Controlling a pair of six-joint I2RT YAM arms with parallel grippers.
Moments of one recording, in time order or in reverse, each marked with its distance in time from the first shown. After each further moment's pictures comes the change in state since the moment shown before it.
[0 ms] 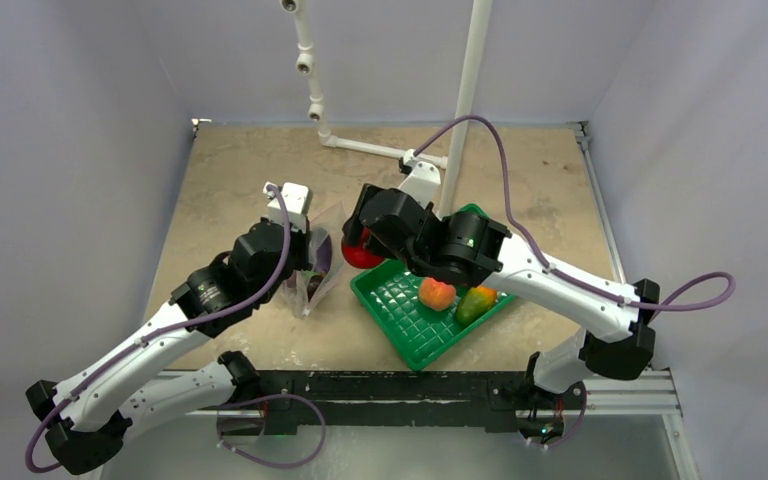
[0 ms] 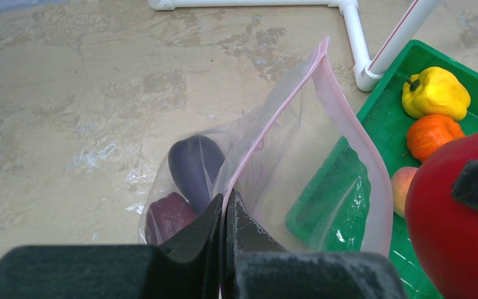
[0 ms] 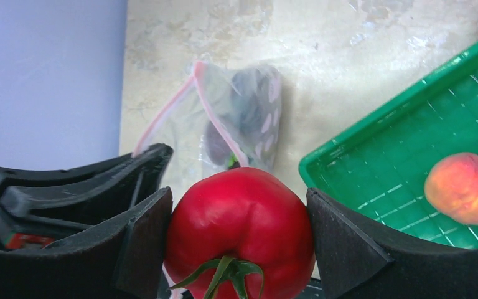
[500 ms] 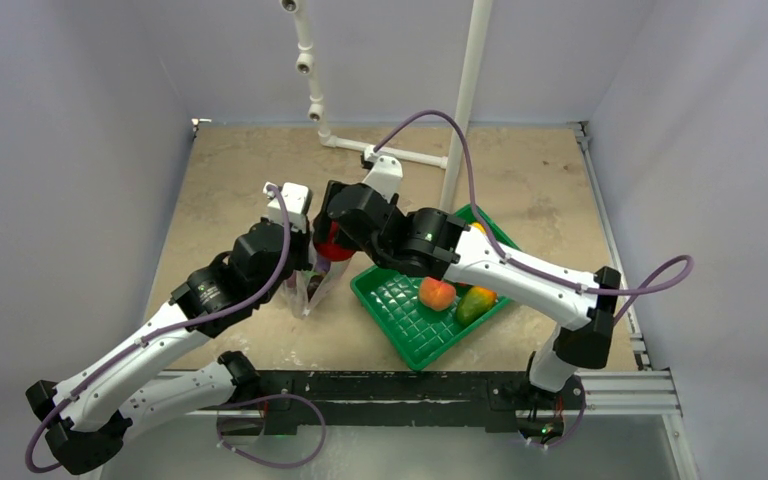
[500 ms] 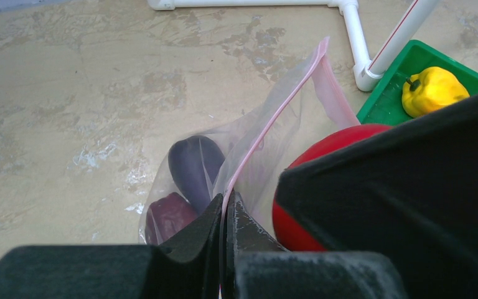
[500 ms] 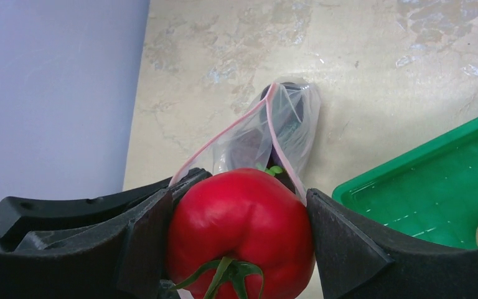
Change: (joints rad) left arm 0.000 0.000 0.000 0.000 0.000 0.000; right arm 0.000 0.144 0.088 0.145 -0.015 -0.109
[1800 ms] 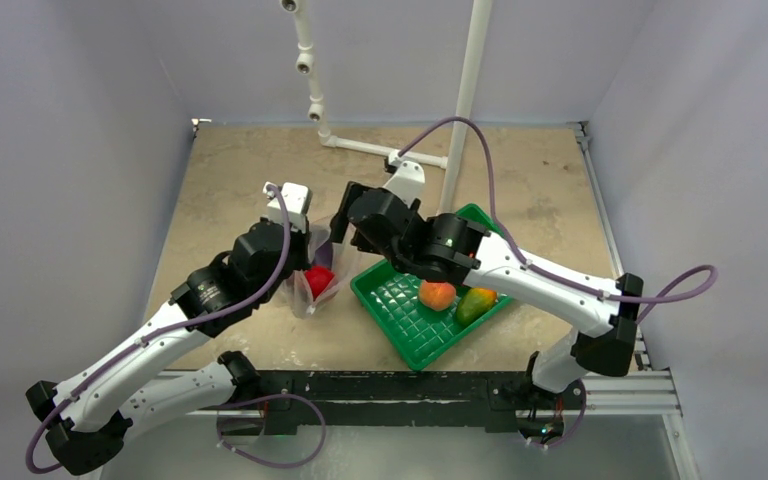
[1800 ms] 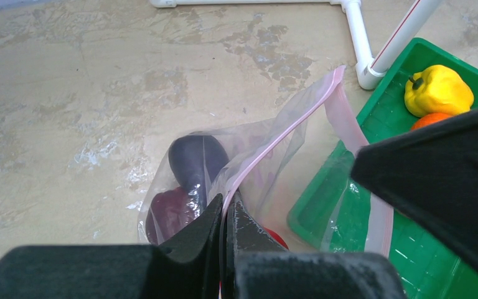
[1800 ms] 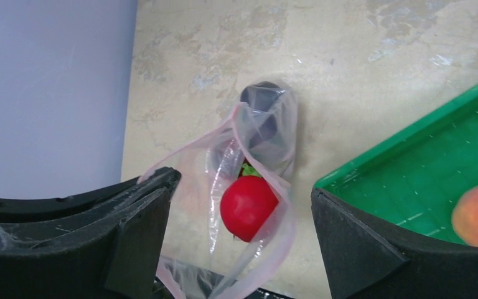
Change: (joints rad) left arm 0.006 0.000 0.000 -0.006 0.004 0.000; right arm -0.020 -0.072 -0.109 0.029 0.011 0.035
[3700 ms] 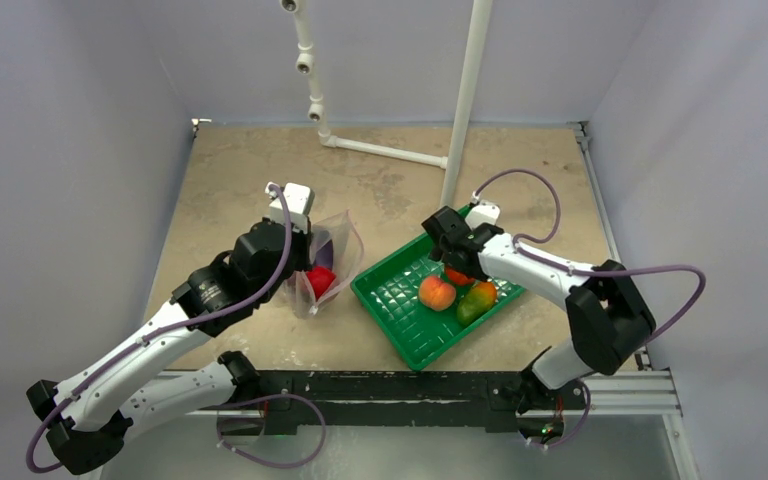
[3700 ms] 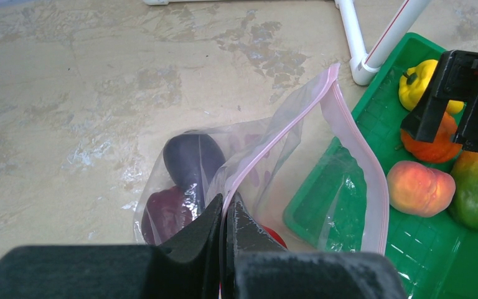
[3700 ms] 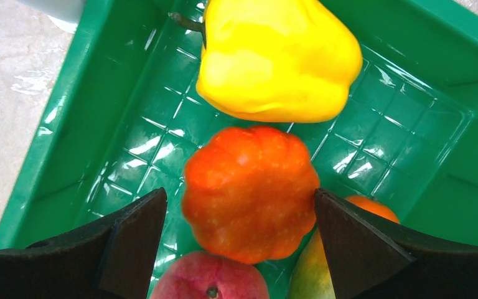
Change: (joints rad) left arm 0.000 0.005 0.000 0.000 0.022 0.000; right arm -0.492 -0.068 -0.711 0.089 -0.014 0.000
